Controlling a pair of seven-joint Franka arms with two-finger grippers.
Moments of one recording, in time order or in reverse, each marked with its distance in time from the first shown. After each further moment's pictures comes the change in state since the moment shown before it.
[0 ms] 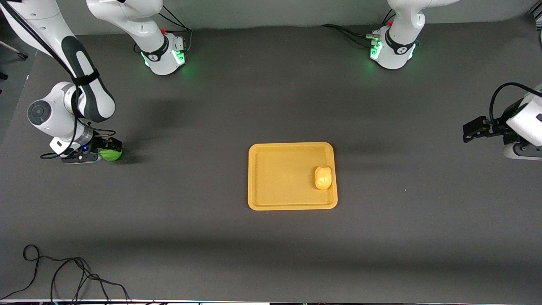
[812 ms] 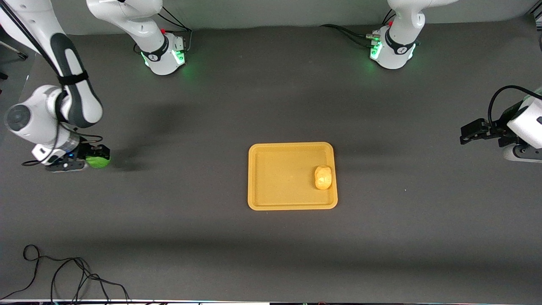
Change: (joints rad) left arm 0.014 0.001 -0.014 -0.024 -0.015 0.012 0.010; right arm 0.004 -0.063 0.000 0.230 0.000 -0.295 -0.001
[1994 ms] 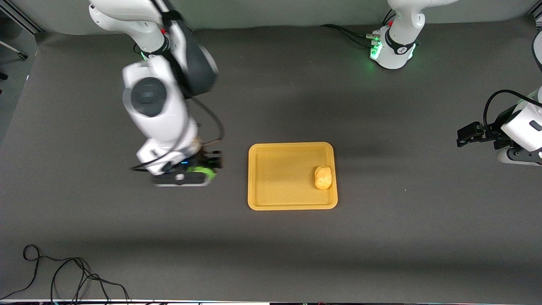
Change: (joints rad) left arm 0.000 -0.004 0.000 -0.042 0.001 0.045 0.001; right arm 0.715 0.330 0.038 0.925 0.088 -0.541 0.915
